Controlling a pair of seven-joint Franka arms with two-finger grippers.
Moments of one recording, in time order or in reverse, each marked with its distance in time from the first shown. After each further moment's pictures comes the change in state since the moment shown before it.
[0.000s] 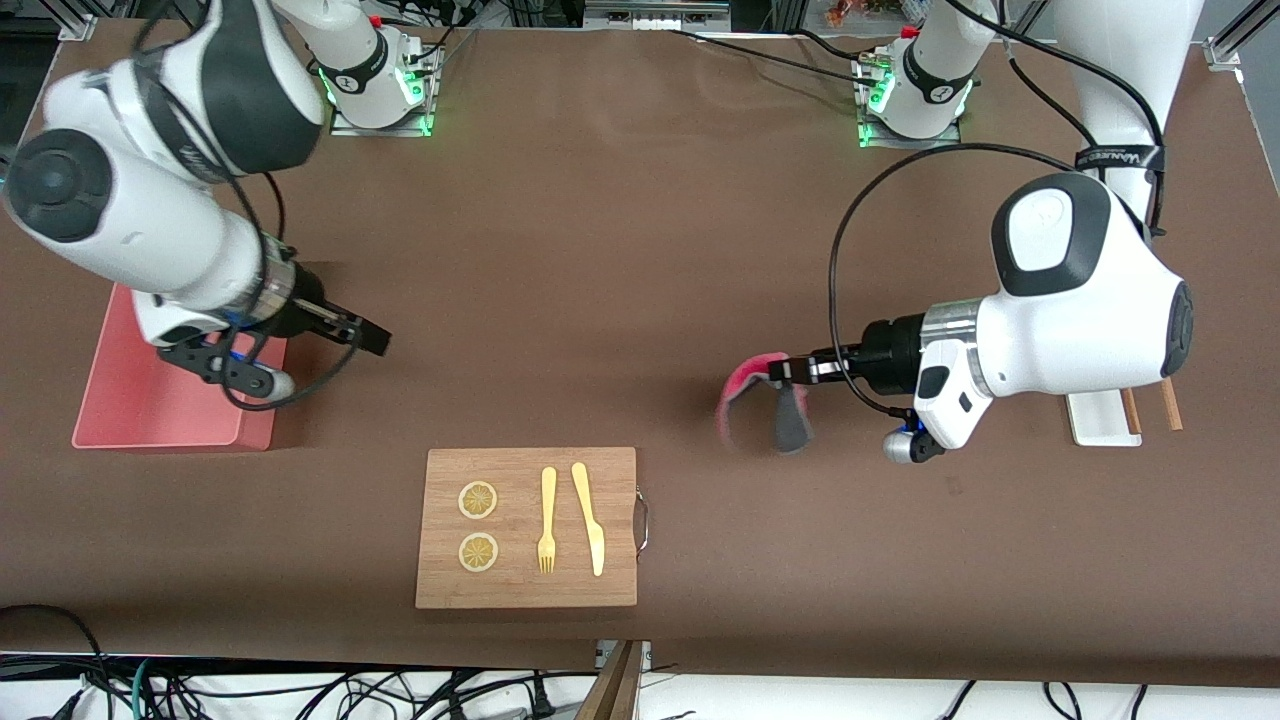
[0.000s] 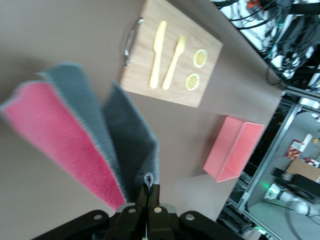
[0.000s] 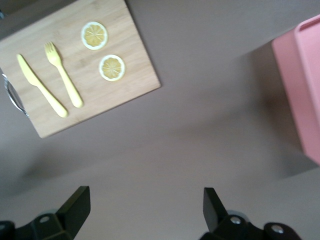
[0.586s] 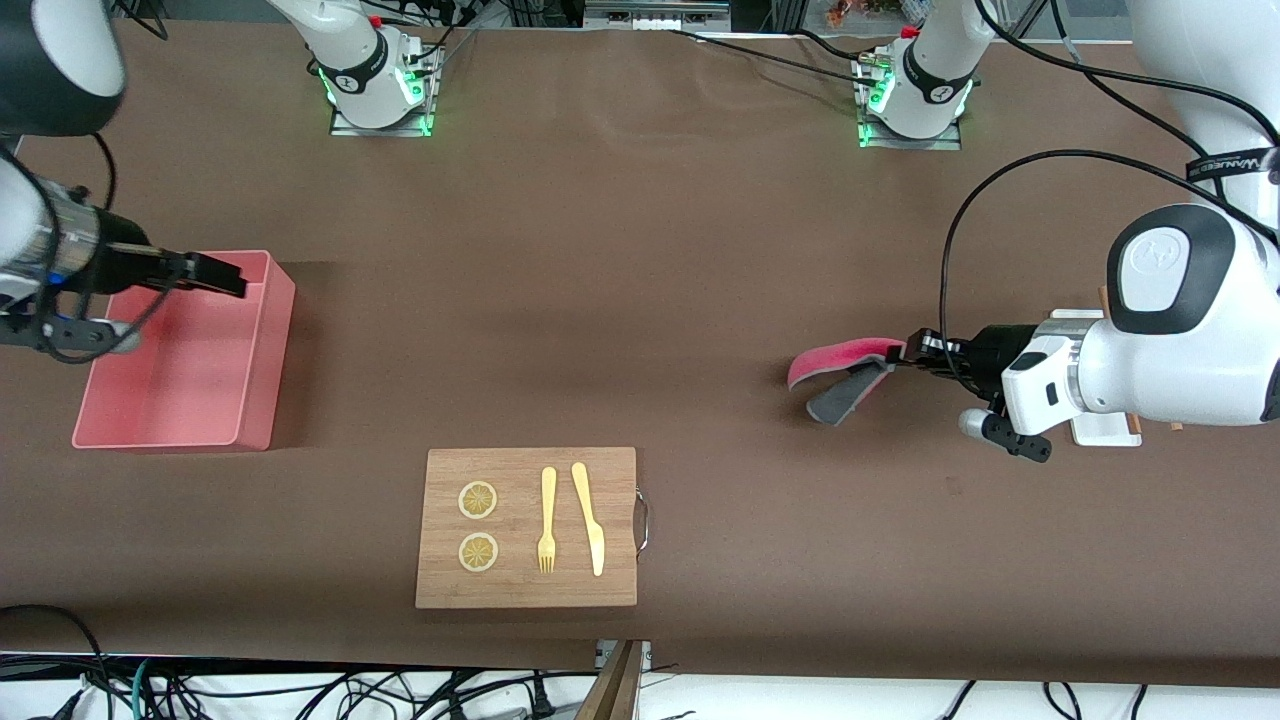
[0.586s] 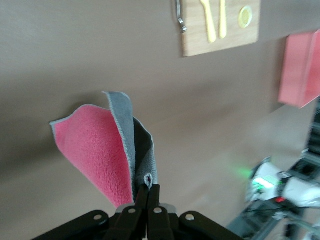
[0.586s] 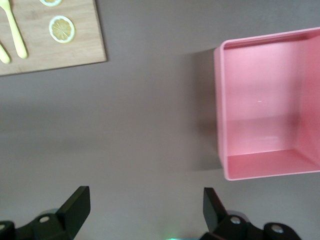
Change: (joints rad) left arm 0.181 0.001 0.007 -0.052 0.185 -0.281 0.521; right arm -0.205 -0.104 -0.004 0.001 -0.018 -0.254 -0.473
